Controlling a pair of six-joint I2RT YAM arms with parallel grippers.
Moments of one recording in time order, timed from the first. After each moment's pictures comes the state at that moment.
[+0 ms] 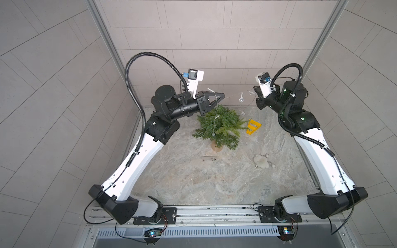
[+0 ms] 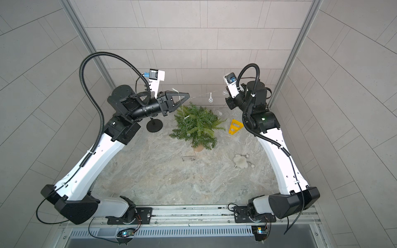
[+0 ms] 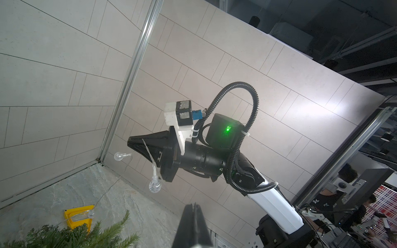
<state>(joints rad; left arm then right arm) -0.53 1.37 1.66 -0.05 0.73 -0.63 0.21 1.36 1.68 -0.43 -0.11 -0.39</state>
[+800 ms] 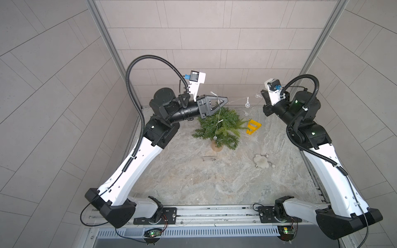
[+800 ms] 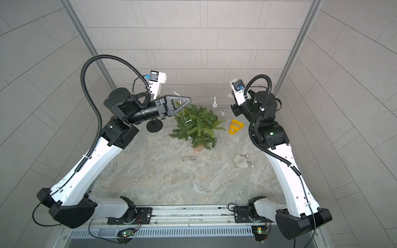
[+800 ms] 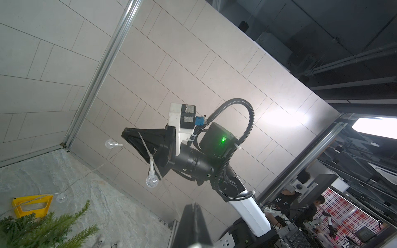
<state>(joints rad) -0.58 1.33 1.64 -0.06 0.75 -0.78 0.21 1.19 1.52 -0.38 -0.07 -0.38</state>
